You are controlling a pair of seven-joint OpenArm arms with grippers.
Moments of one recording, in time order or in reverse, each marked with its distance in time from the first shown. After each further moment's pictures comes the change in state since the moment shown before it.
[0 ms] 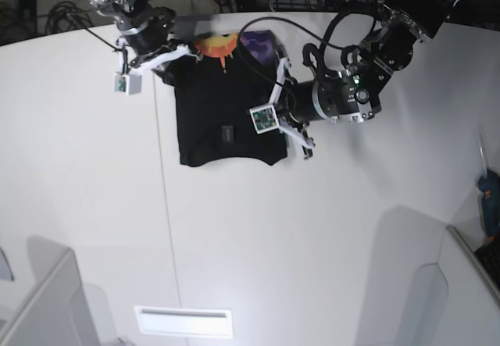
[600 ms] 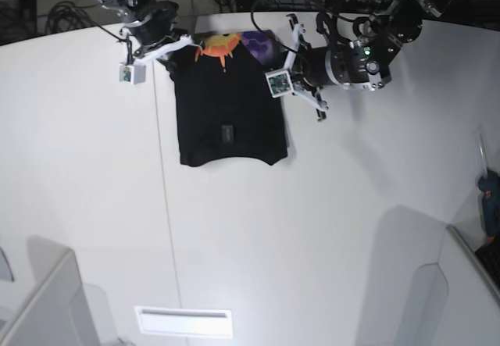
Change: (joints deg) left arm 9.7 -5.1 -4.8 1.7 -0.4 0.0 -0.8; right arm -3.3 2.0 -0.5 0.2 -0.1 0.0 0.2
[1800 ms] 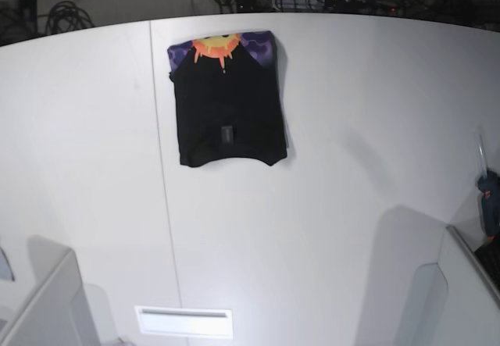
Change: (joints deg) left arm 51.9 0.1 -16.5 -23.8 18.7 16.8 -59.7; right arm -28.8 18.8 -7.6 -8.2 -28.4 18.8 5.4
